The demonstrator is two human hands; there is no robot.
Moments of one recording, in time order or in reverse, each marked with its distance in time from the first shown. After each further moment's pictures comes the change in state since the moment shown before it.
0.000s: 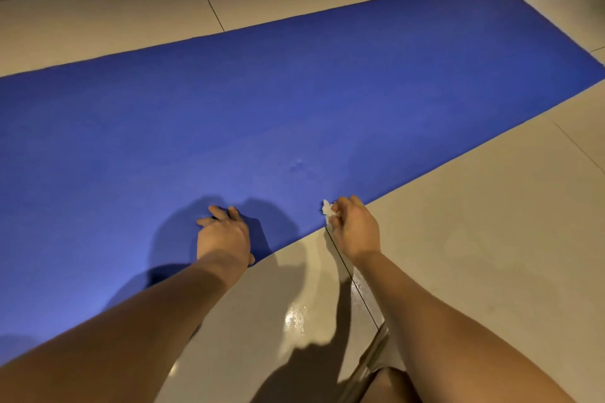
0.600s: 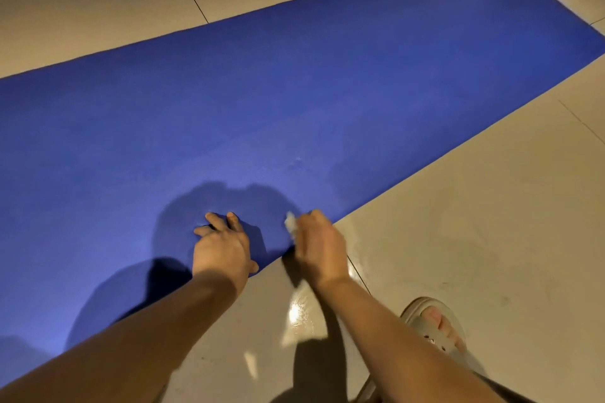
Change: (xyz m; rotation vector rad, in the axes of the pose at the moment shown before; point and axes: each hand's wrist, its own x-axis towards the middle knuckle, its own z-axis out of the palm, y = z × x) left_hand 0.002 -0.005 0.007 0.007 0.056 0.054; right_hand -0.027 -0.052 0.055 0.005 0.089 -0.070
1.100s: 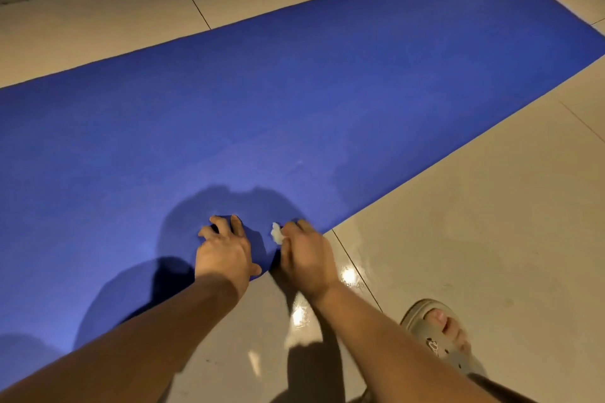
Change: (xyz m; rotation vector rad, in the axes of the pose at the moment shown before) left_hand -0.005 -0.003 -0.002 -0.031 0.027 -0.015; right_hand -0.012 -0.029 -0.006 0.113 -0.126 -0.137
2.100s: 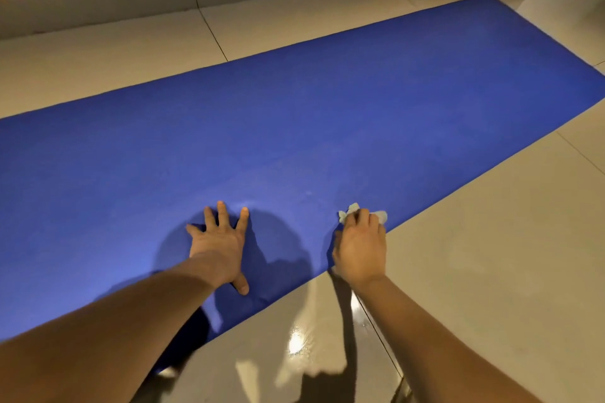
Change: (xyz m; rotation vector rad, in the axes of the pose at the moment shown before) left_hand 0.058 -0.039 -0.030 -0.018 -0.084 0.136; right_hand 0.056 0.061 -0.048 -0.604 0.104 0.250
